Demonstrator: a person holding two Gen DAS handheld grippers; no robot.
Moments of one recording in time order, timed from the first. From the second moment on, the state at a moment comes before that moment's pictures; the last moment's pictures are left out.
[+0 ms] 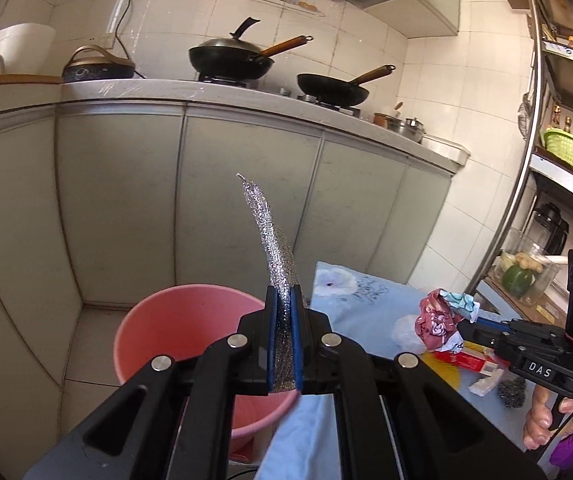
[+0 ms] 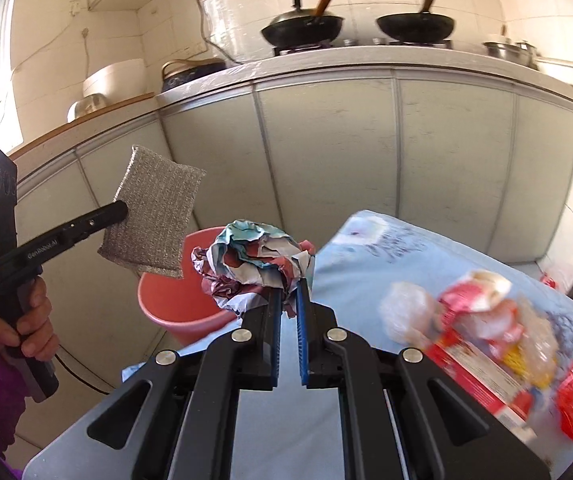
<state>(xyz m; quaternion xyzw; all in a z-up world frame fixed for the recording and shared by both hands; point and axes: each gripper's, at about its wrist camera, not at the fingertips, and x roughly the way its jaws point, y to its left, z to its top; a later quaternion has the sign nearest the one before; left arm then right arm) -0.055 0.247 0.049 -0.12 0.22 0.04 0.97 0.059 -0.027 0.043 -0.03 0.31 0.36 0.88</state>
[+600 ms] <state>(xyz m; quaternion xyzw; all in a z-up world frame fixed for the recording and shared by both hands) -0.024 0.297 -0.051 -0.14 0.34 0.10 0.93 0.088 0.122 -0.028 -0.11 0.38 0.40 0.82</state>
